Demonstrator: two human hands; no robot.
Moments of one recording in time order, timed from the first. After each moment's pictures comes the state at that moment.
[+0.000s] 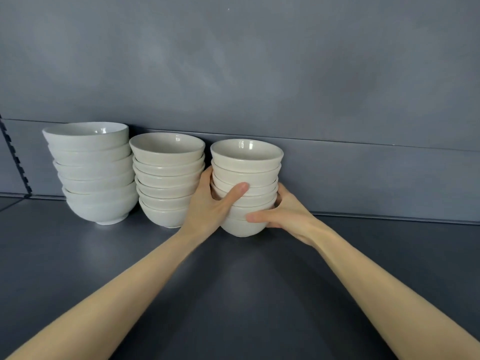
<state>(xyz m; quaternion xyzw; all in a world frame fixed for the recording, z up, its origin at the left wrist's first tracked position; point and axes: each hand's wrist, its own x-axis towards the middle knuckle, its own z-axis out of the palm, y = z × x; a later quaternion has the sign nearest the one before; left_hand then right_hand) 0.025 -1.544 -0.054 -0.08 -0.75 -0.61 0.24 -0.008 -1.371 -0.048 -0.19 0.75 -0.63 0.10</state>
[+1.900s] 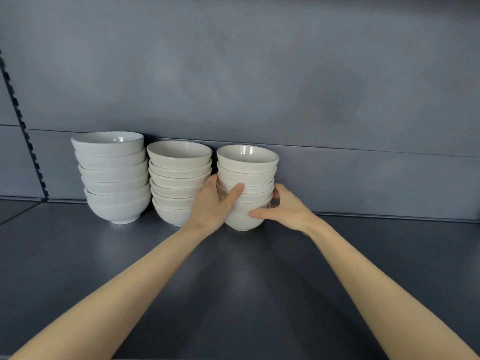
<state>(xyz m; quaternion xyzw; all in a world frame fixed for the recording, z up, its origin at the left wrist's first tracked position) 0.047 -1.554 -0.042 -0.05 -0.83 -0.51 0.23 0.016 -1.372 -0.033 -0.16 0.87 -0.46 0.02</state>
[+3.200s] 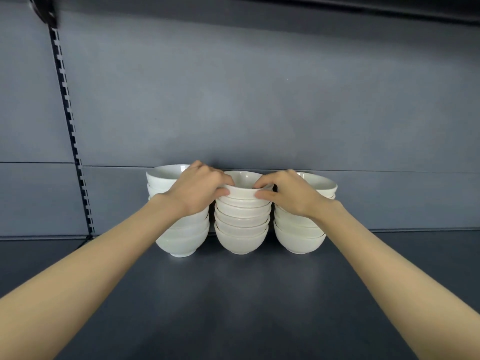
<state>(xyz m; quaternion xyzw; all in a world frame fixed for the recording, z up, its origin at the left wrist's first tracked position) 0.039 -1.739 0.050 -0.27 -0.91 0.02 0.31 0.039 -1.520 0.050 -0.28 0.92 -0.19 -0.19</state>
